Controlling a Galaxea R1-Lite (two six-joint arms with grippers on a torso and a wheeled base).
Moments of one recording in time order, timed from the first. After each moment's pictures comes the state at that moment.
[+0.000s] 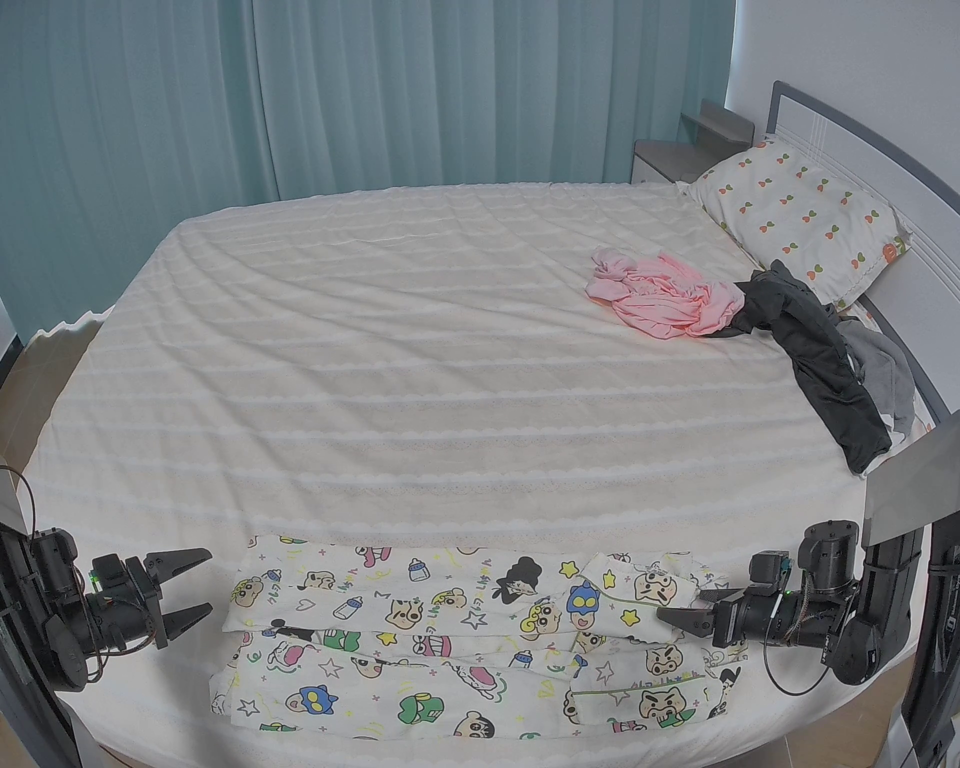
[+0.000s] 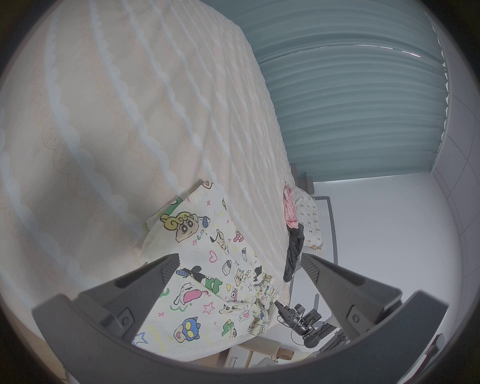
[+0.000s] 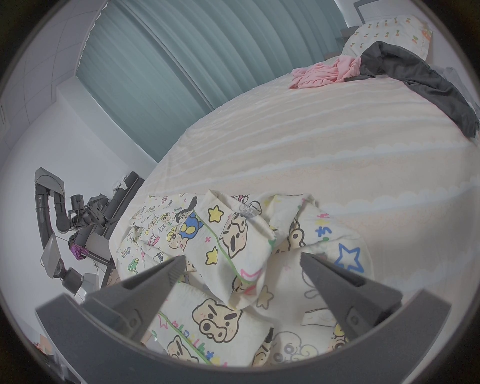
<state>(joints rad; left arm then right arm) 0.46 2.13 -0.02 -1.55 -0.99 -0.84 0.19 2.28 -0.14 -1.55 0.44 0.19</state>
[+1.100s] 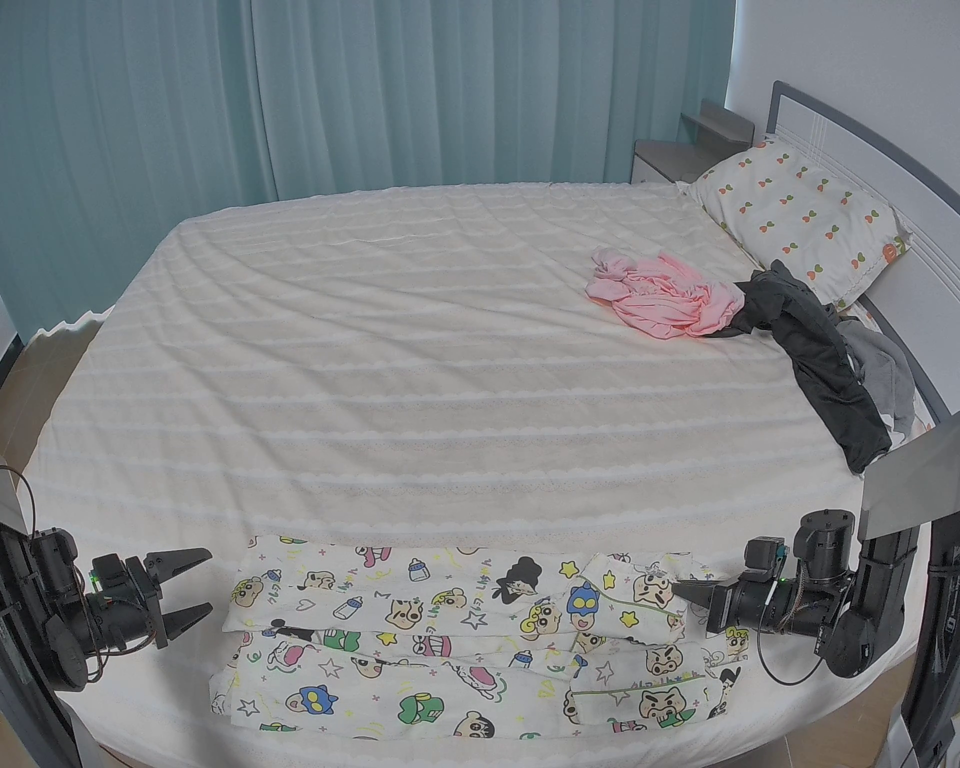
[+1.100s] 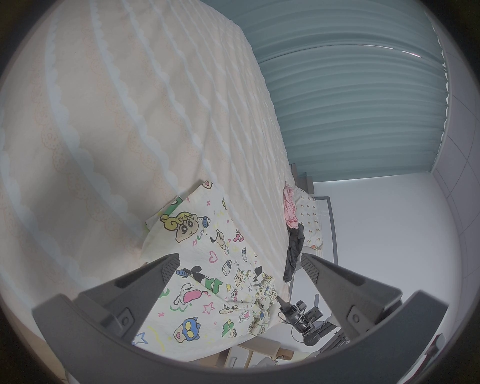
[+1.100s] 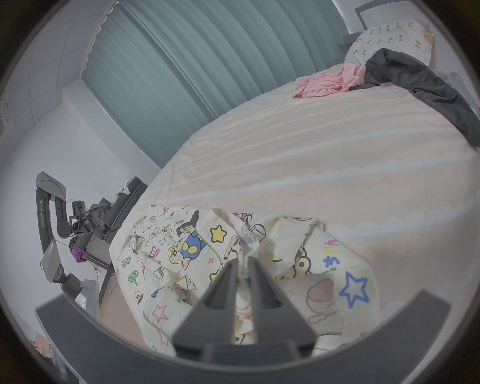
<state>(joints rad) 0.46 2.13 -0.02 -1.55 -0.99 -0.84 0.20 2.28 -0.20 -1.55 0.44 0.22</state>
